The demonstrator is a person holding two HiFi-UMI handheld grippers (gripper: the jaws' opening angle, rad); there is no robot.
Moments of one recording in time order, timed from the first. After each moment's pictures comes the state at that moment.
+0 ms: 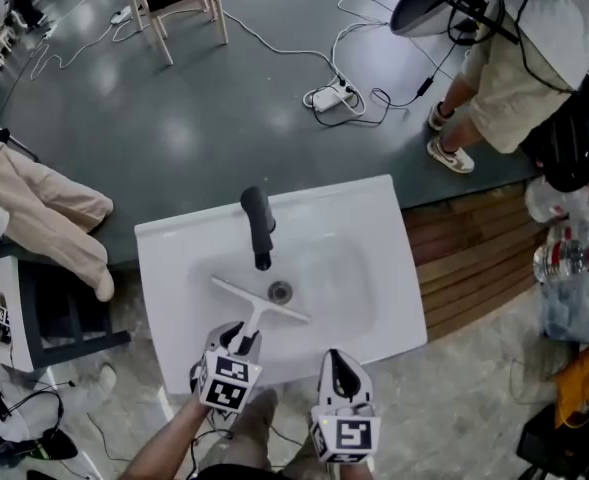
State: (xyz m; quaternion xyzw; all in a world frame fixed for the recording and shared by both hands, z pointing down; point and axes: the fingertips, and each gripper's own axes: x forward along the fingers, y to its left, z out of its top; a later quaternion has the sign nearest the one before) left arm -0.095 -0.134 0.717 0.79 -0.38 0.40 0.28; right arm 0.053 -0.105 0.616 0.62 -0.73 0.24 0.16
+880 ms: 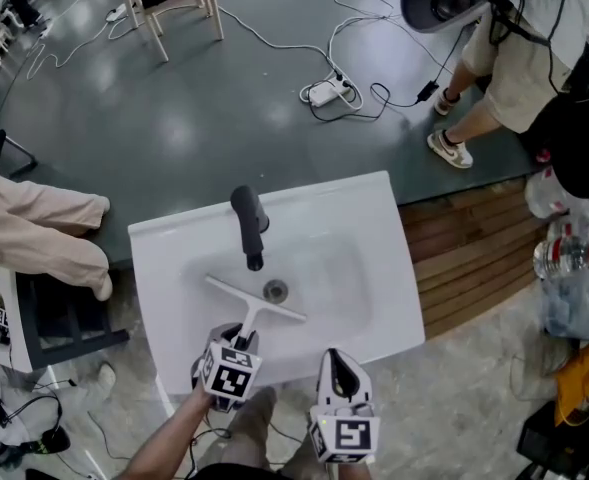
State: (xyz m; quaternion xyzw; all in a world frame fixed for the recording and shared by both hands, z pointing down) left arm -0.094 -0.127 0.758 0.75 -0.37 0.45 0.31; right arm 0.062 -0.106 0.624 0.62 -0.73 0.25 0.16
